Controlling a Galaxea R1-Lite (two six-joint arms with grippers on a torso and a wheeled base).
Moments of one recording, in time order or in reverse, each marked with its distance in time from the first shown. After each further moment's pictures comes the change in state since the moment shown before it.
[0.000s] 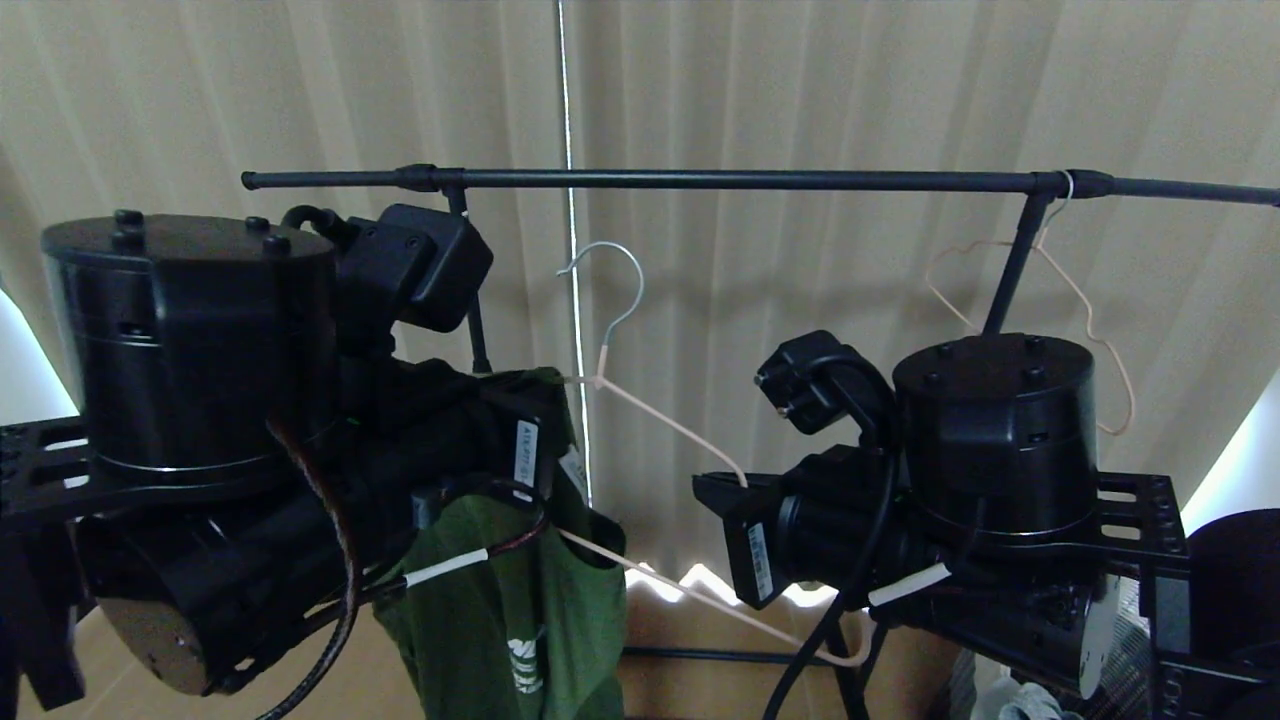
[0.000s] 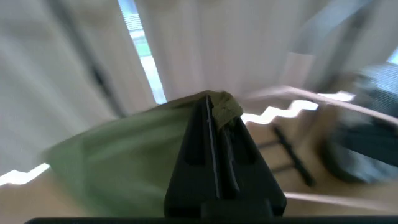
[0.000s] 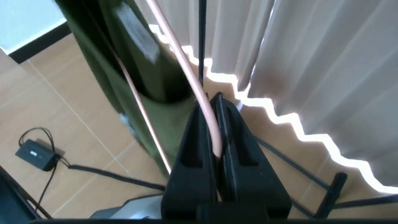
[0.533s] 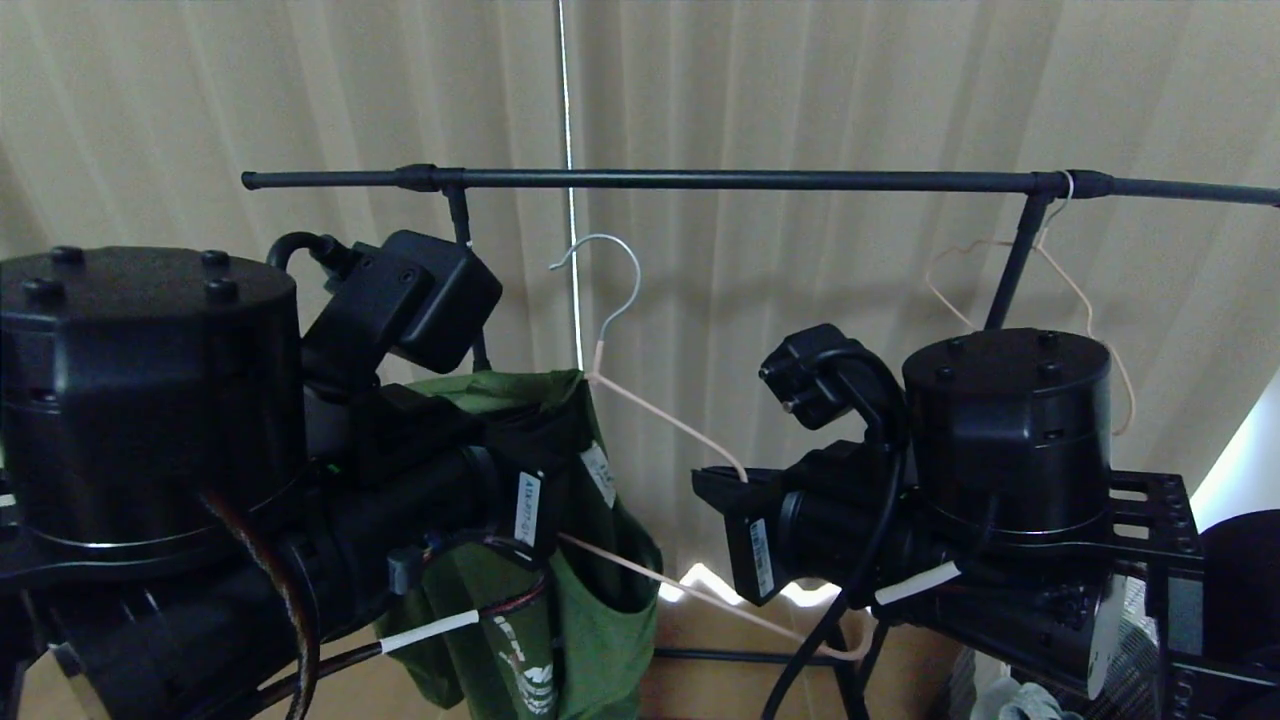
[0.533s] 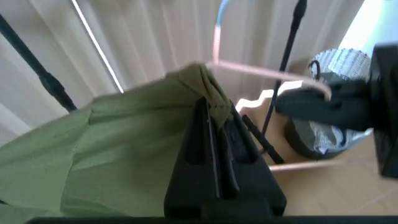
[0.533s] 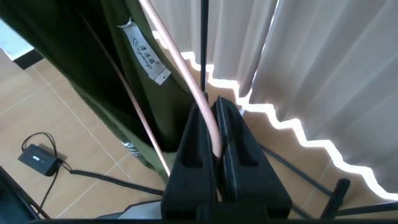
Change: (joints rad) left arm -0.046 -0.043 0.056 -0.001 -0.067 0.000; right arm 0.001 -0.010 0.002 -0.010 -0.002 0.001
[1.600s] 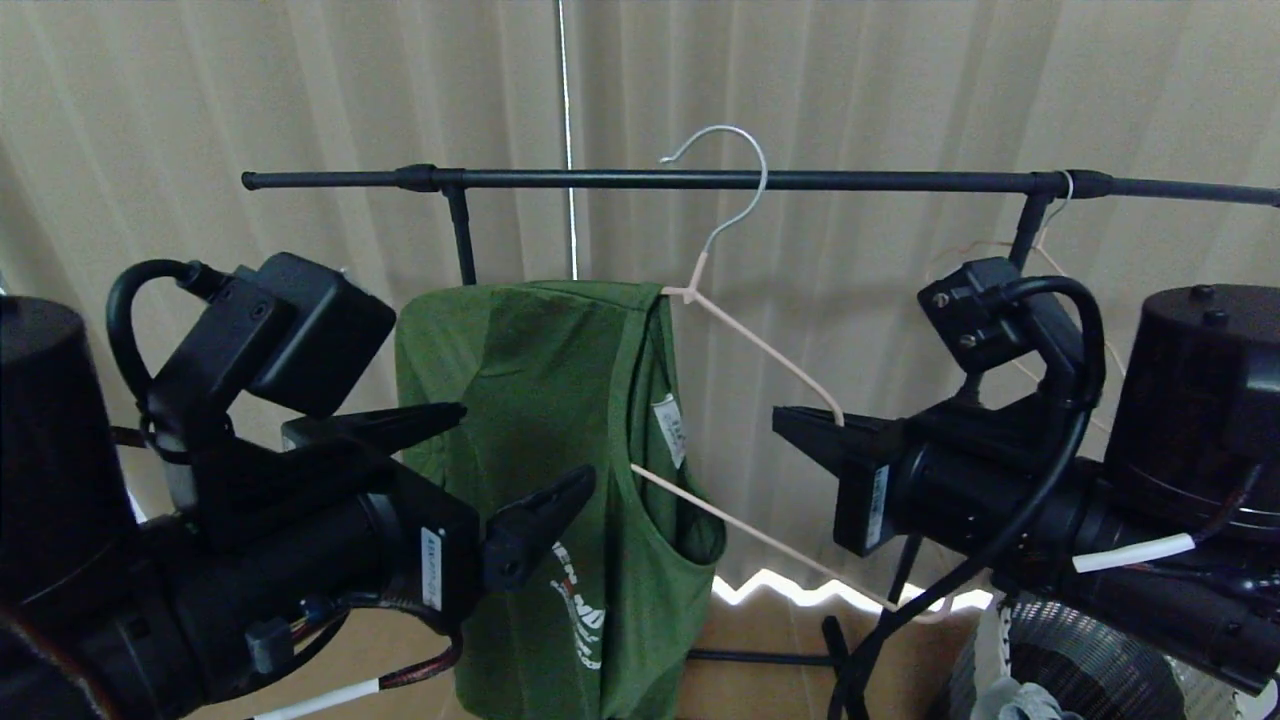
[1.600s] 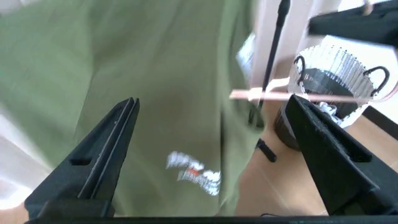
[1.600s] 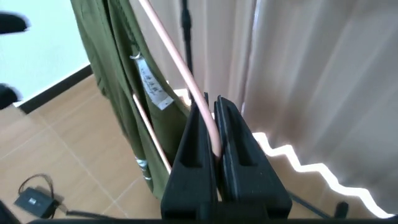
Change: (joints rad) left arm 0.018 -0.139 0.120 -0.001 -0.060 0.008; right arm -0.075 -0.168 0.122 -0.129 -0.003 -0.014
